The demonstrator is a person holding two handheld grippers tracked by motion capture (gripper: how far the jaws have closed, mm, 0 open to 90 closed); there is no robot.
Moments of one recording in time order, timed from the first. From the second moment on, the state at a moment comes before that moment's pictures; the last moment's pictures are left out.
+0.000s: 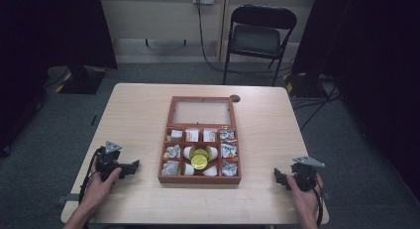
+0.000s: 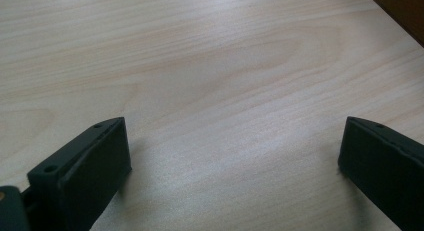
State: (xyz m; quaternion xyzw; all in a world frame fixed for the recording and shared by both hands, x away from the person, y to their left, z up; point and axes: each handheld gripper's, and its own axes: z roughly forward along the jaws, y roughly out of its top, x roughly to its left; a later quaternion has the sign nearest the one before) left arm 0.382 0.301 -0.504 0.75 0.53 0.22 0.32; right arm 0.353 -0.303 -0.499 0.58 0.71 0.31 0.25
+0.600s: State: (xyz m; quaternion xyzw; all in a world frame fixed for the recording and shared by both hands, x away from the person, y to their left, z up) left arm 0.382 0.301 -0.504 0.75 0.53 0.22 0.32; right arm 0.352 -0.294 -0.493 0.56 0.73 0.33 0.23
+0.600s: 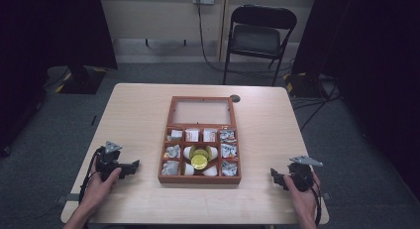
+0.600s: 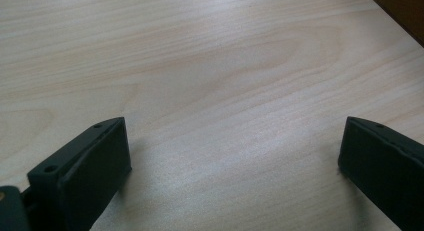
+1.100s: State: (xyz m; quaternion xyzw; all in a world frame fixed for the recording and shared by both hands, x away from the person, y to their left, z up) left arm 0.382 0.301 -0.504 0.75 0.53 0.22 0.32; right arm 0.350 -0.287 -0.479 0.54 0.73 0.37 0.20
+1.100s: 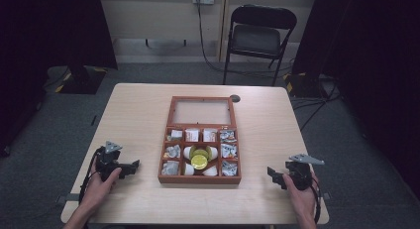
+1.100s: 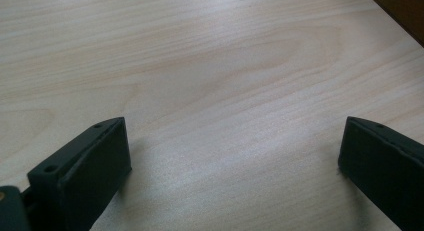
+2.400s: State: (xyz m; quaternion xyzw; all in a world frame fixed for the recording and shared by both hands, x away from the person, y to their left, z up) left arm 0.382 0.301 -0.504 0.75 0.53 0.22 0.32; right arm 0.366 -0.235 -0.431 0.47 0.75 0.43 0.18
